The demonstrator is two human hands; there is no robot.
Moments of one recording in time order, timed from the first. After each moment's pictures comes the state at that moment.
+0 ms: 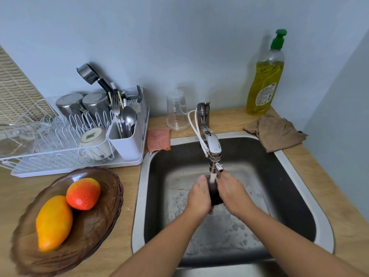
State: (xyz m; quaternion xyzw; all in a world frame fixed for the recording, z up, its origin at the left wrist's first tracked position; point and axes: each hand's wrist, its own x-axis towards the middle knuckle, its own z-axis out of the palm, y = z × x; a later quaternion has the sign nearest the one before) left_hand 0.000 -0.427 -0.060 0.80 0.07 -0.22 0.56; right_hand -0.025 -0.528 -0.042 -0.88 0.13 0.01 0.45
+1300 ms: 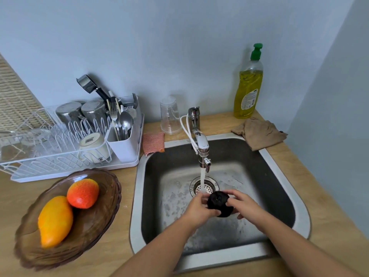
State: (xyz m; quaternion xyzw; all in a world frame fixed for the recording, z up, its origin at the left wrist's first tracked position) left_hand -0.031 -0.414 -0.091 0.76 -0.04 -0.32 0.56; right_hand -0.078 -0.573 -0.074 -0.78 0.21 0.15 0.57
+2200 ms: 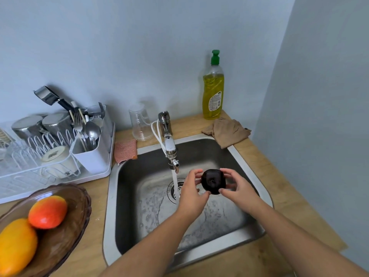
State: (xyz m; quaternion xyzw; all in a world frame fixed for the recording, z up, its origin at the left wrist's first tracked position) left_hand -0.040 -0.475 -0.063 0.79 -0.17 -0.14 0.57; right_hand -0.109 -0.625 -0.055 -0.81 0.18 -0.05 0.56
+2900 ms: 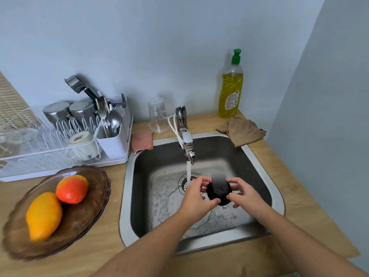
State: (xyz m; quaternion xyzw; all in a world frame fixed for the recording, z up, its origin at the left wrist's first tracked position) left_hand -0.057 -0.441 -0.063 0.81 -0.19 -0.16 0.53; right_hand -0.121 -0.606 -0.054 -0.79 0.19 0.03 0.58
